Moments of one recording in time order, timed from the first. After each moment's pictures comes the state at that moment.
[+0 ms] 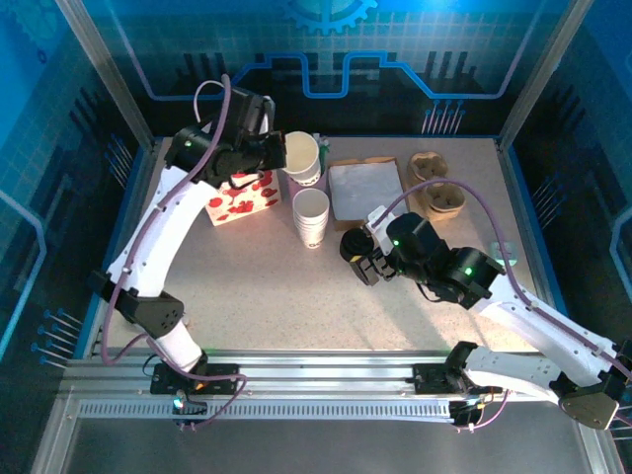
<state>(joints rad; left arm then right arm) -0.47 1.66 2.11 -1.19 -0.07 -0.50 0.84 1.00 1.07 -0.80 0.25 0.04</state>
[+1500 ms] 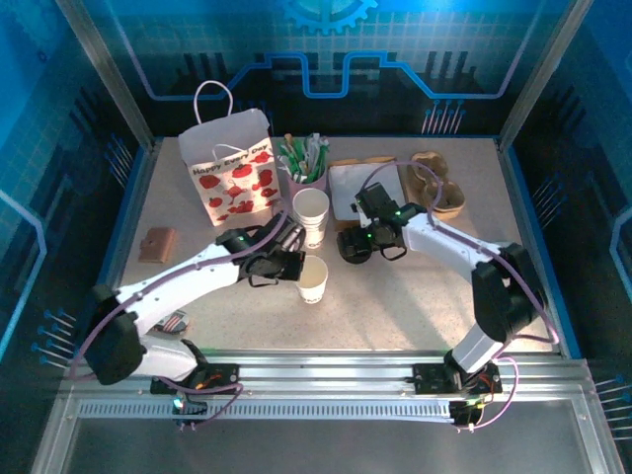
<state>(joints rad) -0.74 1.39 1.03 -0.77 -0.05 -0.58 0.54 1.65 1.15 -0.62 -0.03 0.30</state>
